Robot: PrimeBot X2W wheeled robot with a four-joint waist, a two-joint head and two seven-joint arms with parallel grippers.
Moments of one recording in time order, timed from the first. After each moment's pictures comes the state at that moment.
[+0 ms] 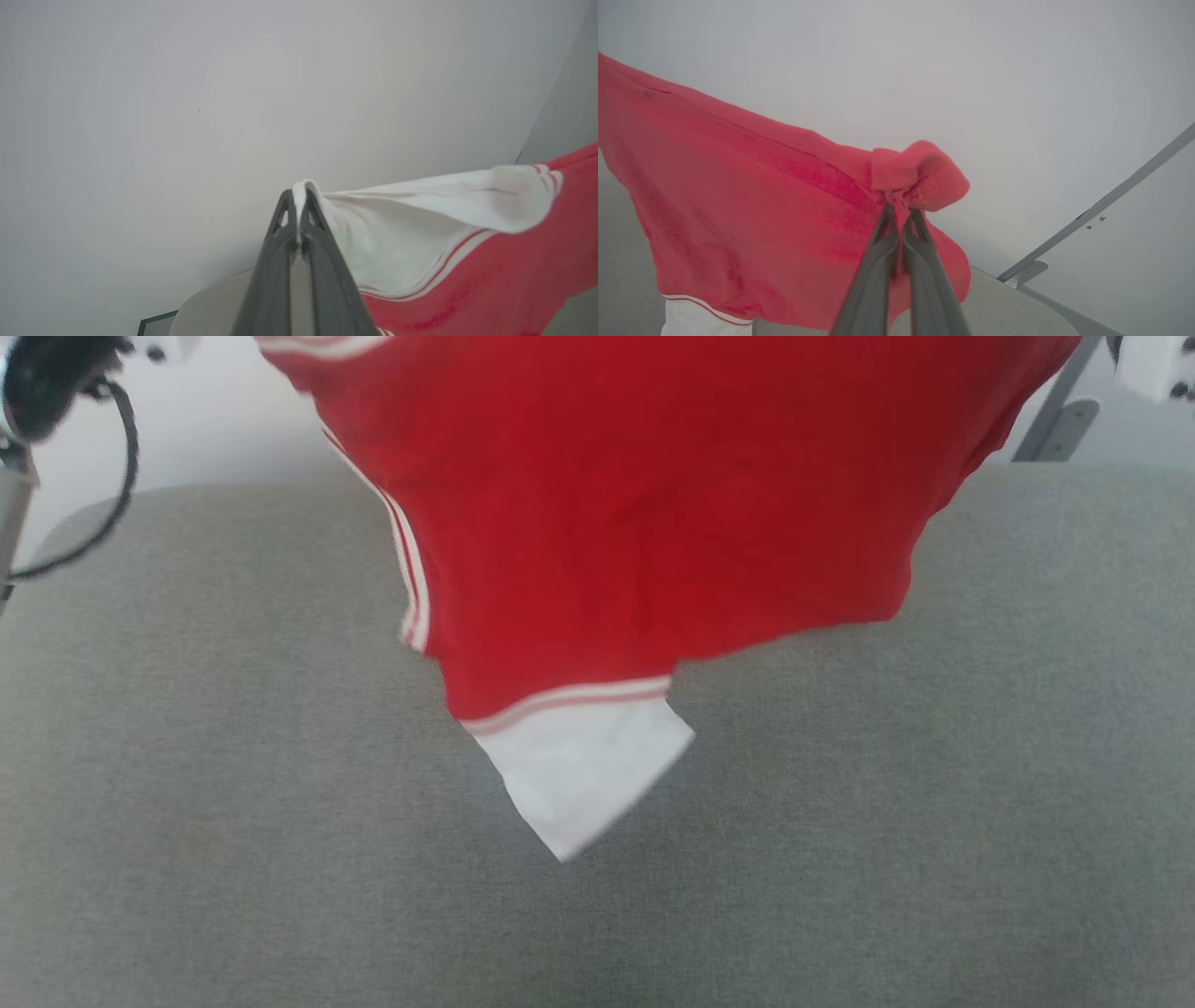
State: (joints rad) left arm -1.30 0.59 -0.58 0.46 -0.74 0.05 0.57; right arm -1.28 -0.62 0.66 0.46 0.91 0.13 0.58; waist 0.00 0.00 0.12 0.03
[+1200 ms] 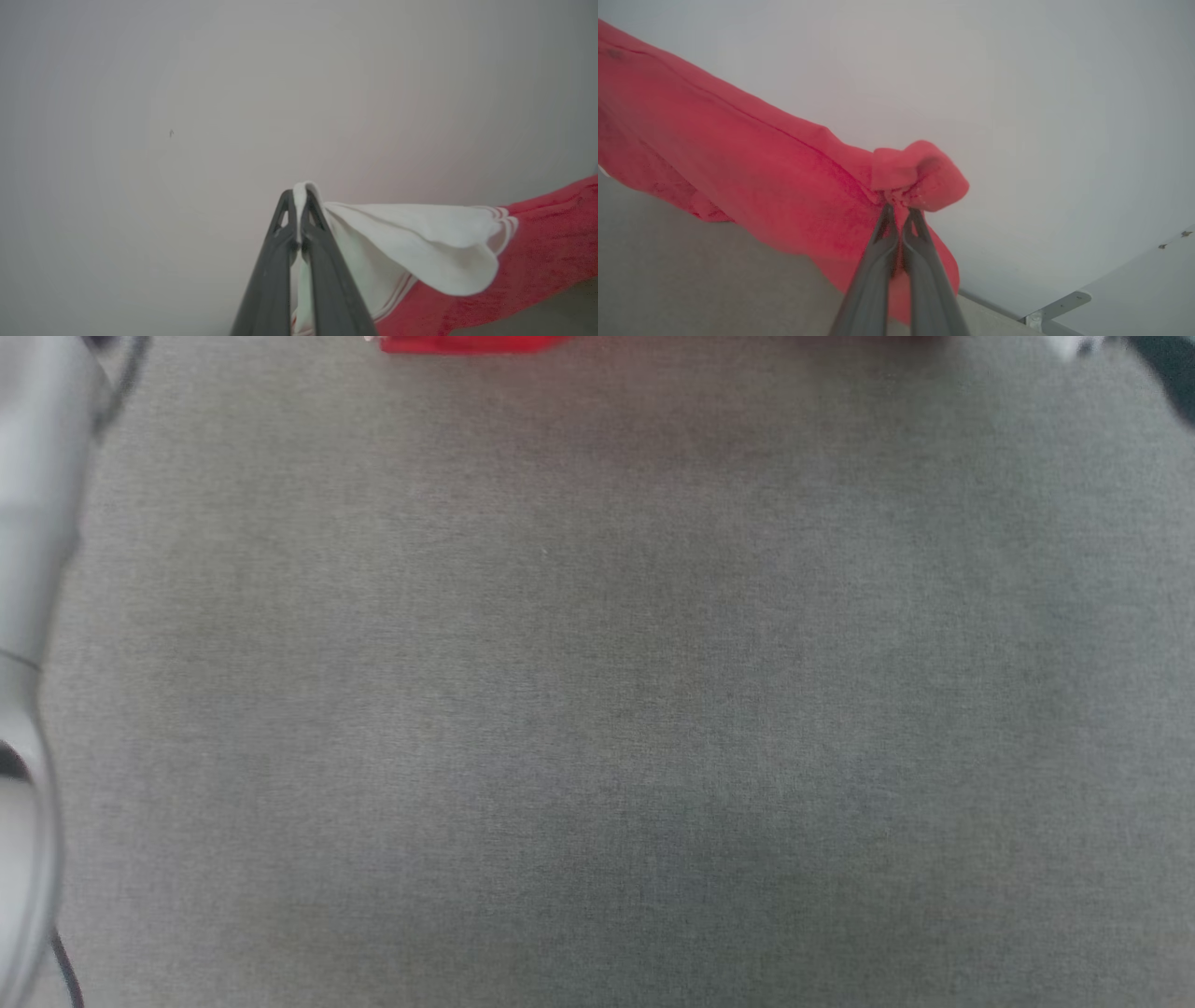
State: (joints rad) left arm -1.54 0.37 -0.61 1.00 -0.56 -0.09 -0.14; right arm -1.44 -0.41 0.79 0.98 0.70 0.13 0.00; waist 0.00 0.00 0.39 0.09
